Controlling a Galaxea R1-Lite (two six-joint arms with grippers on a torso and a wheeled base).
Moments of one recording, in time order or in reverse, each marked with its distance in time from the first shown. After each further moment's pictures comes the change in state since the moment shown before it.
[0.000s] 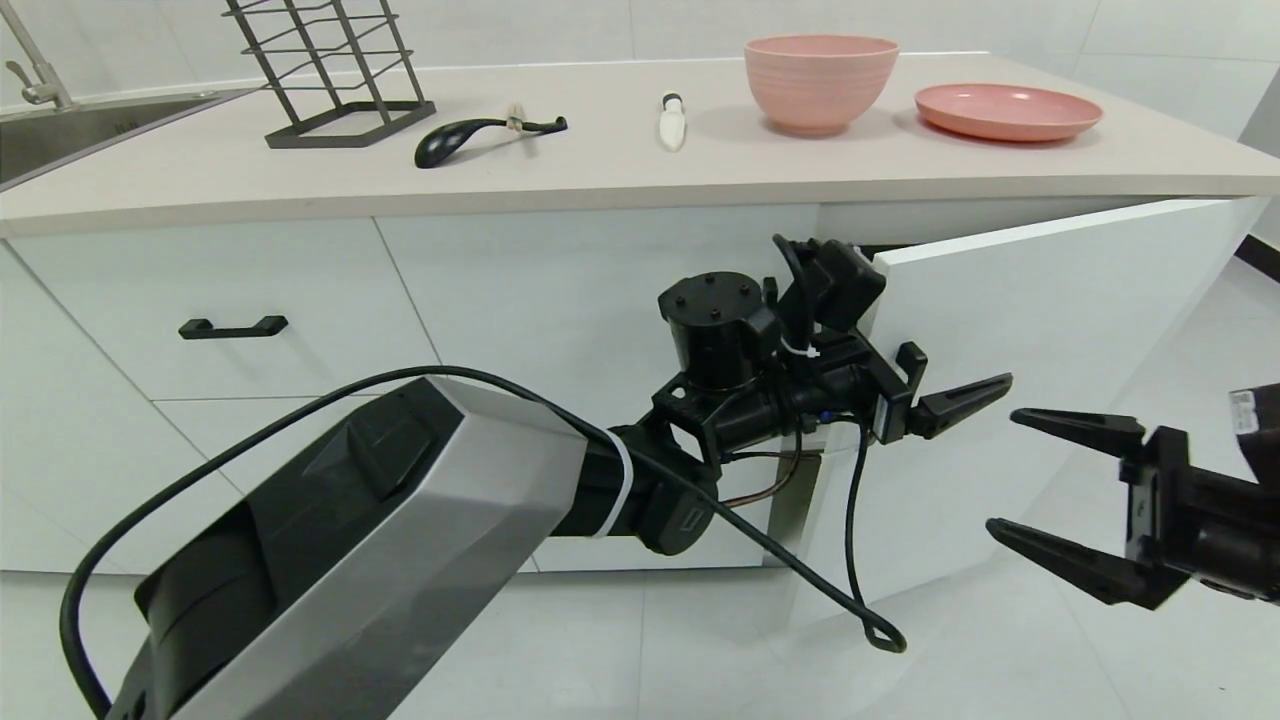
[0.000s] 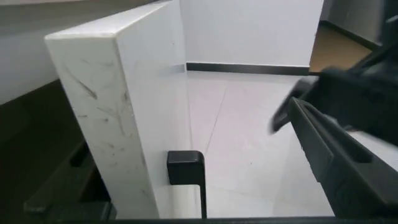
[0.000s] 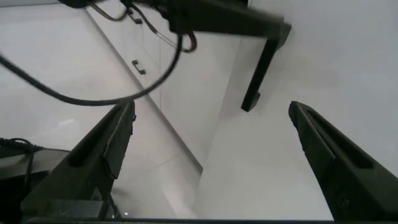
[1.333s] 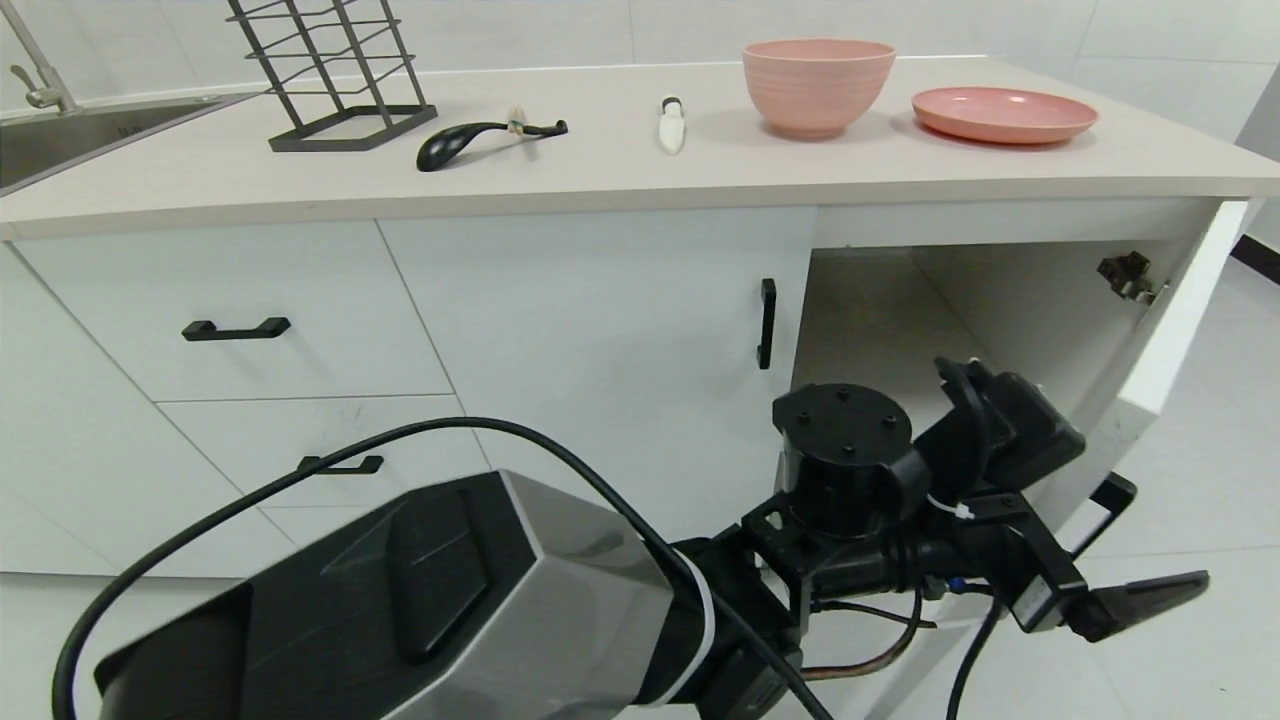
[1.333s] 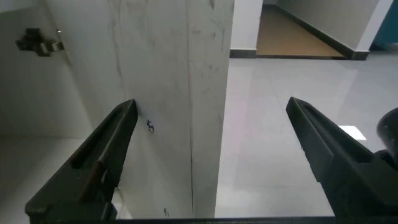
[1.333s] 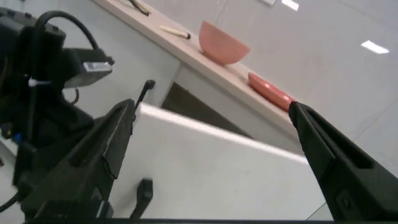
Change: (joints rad) left arm -0.224 -0.045 0.207 -0.046 0.068 0.022; right arm -0.244 -0.676 0.108 0.009 -0.168 0.064
